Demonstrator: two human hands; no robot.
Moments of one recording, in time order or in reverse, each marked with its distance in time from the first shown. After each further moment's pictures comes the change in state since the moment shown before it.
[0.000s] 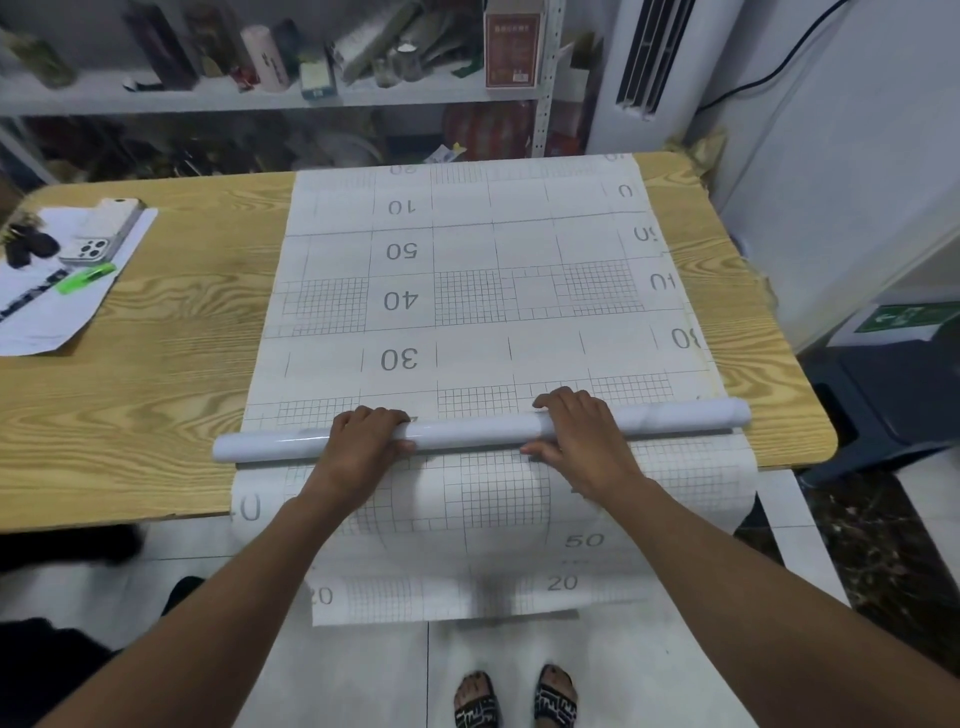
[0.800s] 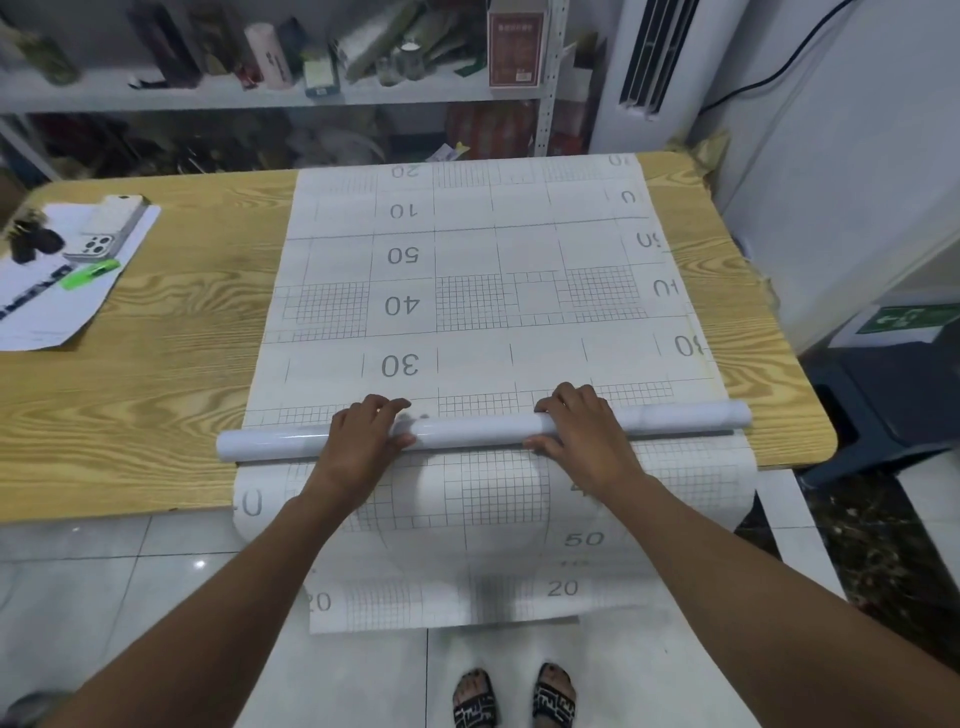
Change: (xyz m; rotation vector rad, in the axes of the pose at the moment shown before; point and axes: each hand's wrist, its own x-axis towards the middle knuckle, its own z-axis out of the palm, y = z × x) left_hand -0.002 0.000 0.004 0.059 0.067 -0.007; right_hand 0.001 -0.001 -0.006 -0.067 -0.045 -0.002
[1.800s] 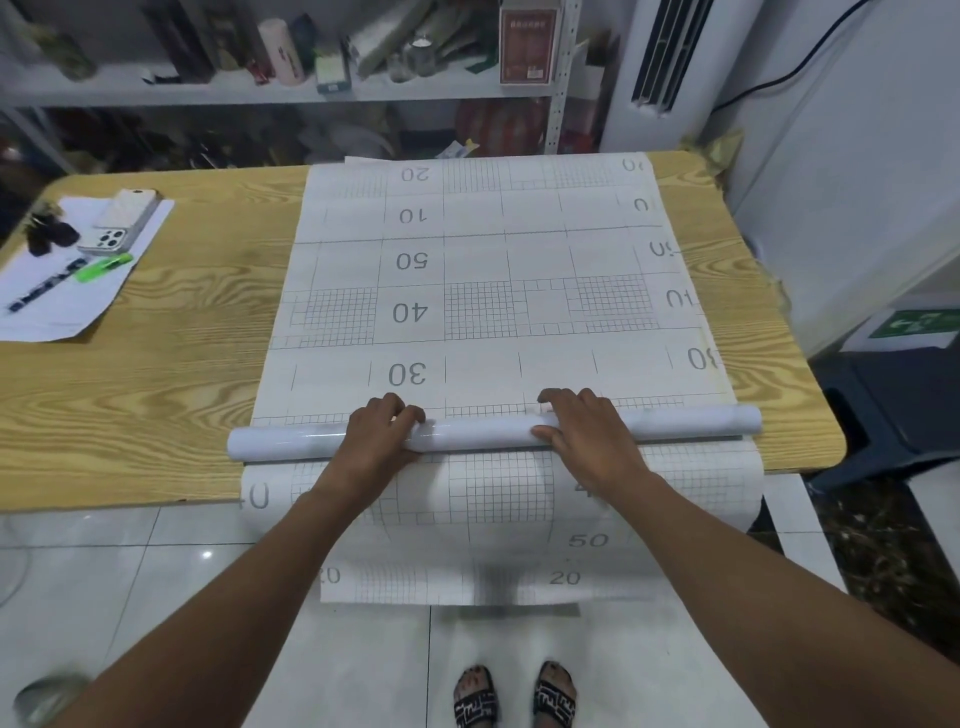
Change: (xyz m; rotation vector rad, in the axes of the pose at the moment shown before) left_hand -0.003 0.004 0.000 0.039 -0.007 0.158; right_hand 0.002 0.000 0.002 0.037 -0.039 0.018
